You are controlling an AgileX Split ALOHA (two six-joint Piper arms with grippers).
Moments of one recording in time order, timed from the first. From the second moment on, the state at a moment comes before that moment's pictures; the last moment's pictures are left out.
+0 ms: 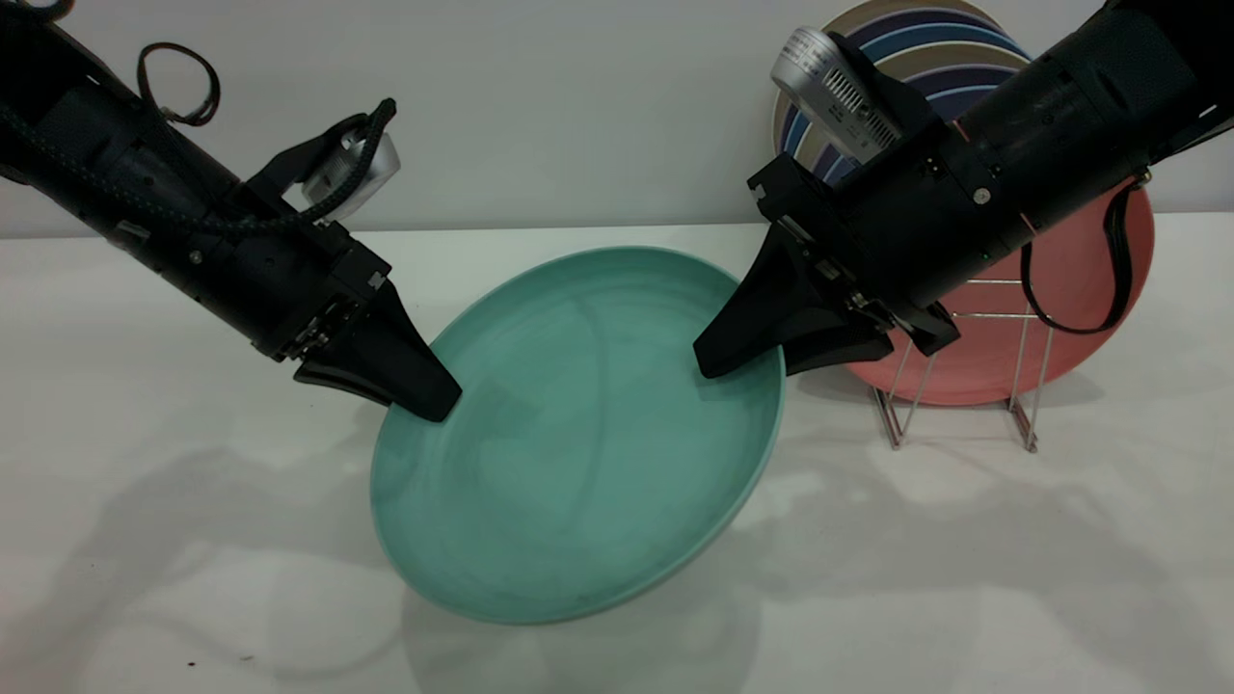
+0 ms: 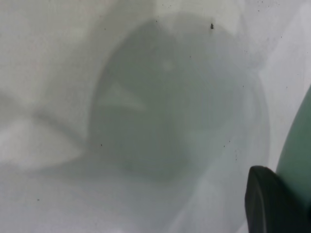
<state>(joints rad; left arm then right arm) -0.10 2.17 -1.22 -1.00 0.84 1.13 0.28 2.05 -1.12 1.27 0.83 -0.96</state>
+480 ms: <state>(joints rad) -0.10 2.17 -1.22 -1.10 0.92 1.13 0.29 2.05 -1.12 1.24 0.83 -1.00</state>
